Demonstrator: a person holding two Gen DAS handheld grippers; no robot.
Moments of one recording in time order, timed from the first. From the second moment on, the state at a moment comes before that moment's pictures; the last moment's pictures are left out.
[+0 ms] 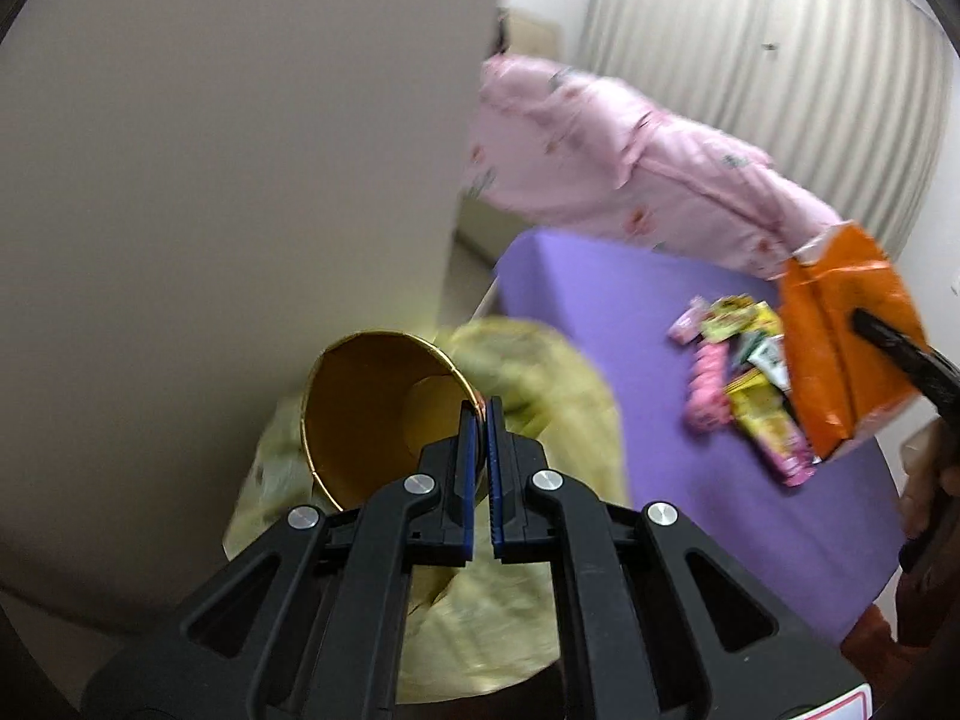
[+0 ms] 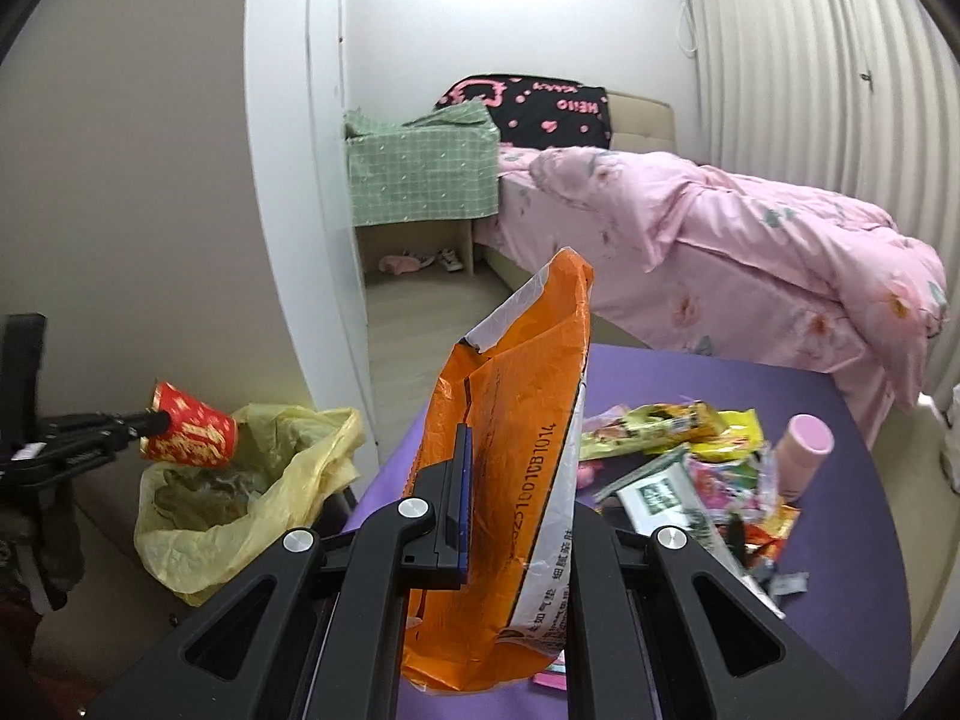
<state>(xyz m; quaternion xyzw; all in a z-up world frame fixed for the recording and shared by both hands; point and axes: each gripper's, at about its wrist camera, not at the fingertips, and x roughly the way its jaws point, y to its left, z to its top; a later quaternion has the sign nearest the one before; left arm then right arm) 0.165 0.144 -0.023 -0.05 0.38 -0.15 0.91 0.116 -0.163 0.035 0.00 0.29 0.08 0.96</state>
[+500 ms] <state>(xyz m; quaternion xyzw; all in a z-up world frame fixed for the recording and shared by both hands) 0.155 0.101 -0.102 -0.06 0.48 -0.19 0.85 0.112 -0.167 0.014 -0.01 0.31 0.07 0.95</state>
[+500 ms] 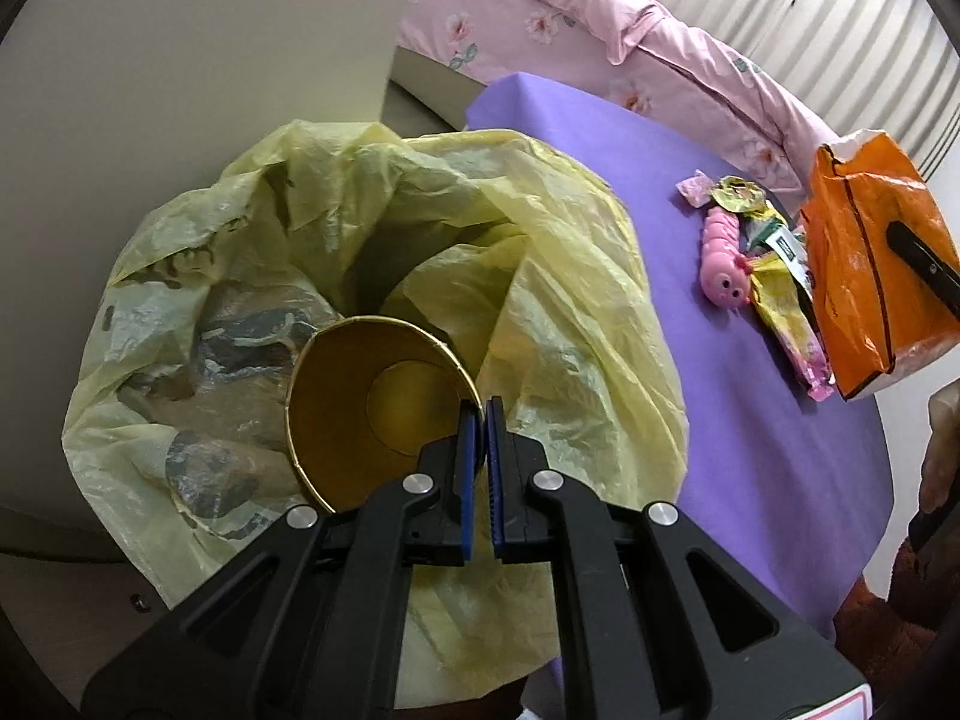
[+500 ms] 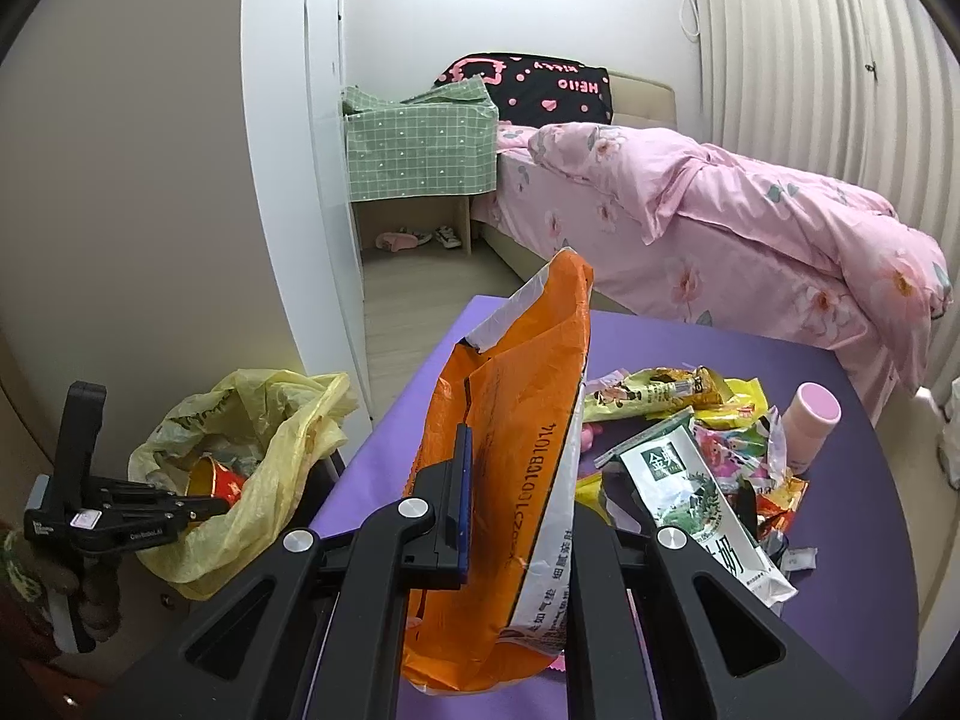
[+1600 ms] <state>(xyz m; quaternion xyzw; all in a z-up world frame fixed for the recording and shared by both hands) 0.109 0.250 -0.025 -0.18 0.28 0.01 0.94 0.223 0.072 -0.120 -0.03 0.50 0.22 0.84</state>
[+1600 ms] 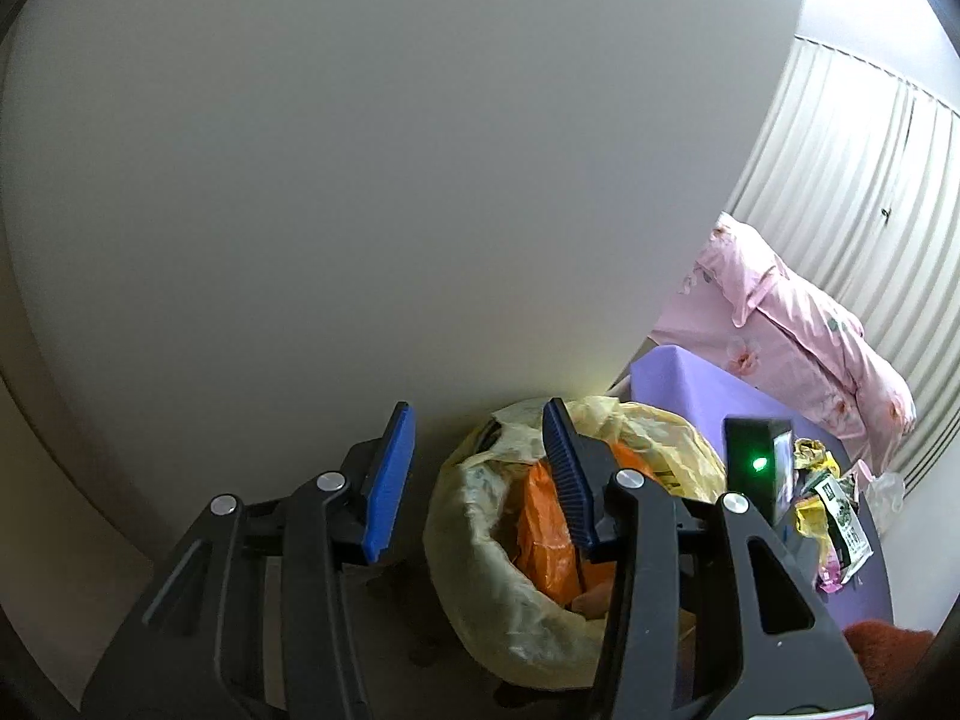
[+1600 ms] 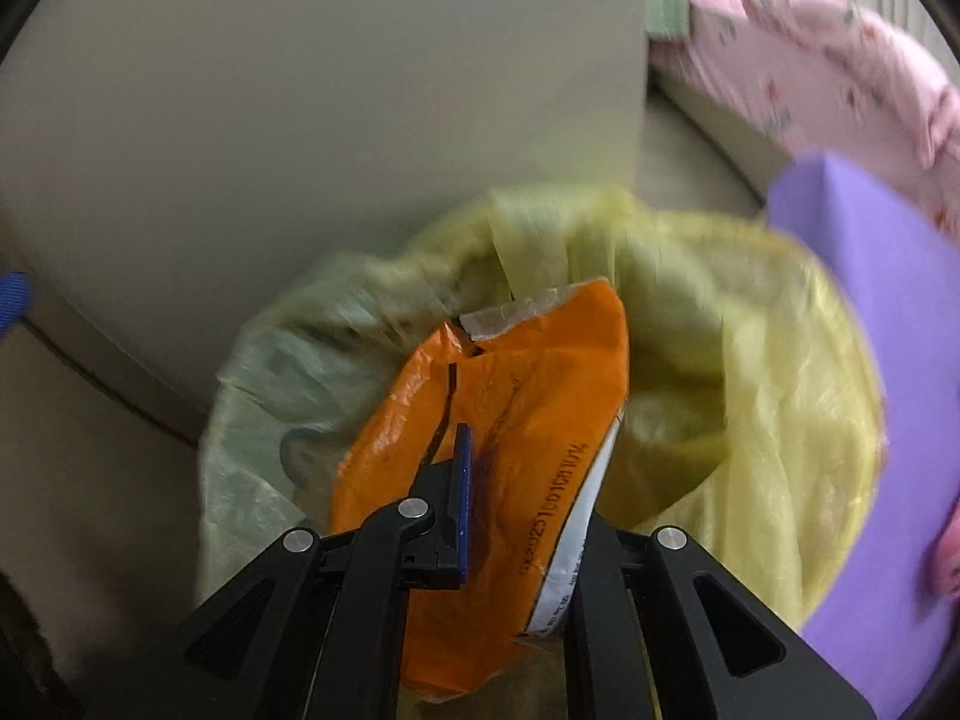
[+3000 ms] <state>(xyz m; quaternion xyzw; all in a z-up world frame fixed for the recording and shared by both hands) 0.155 -0.023 -0.047 -0.07 0.38 -0.27 0.88 0.093 -0.290 -0.055 0.03 0.34 -0.06 0.94</state>
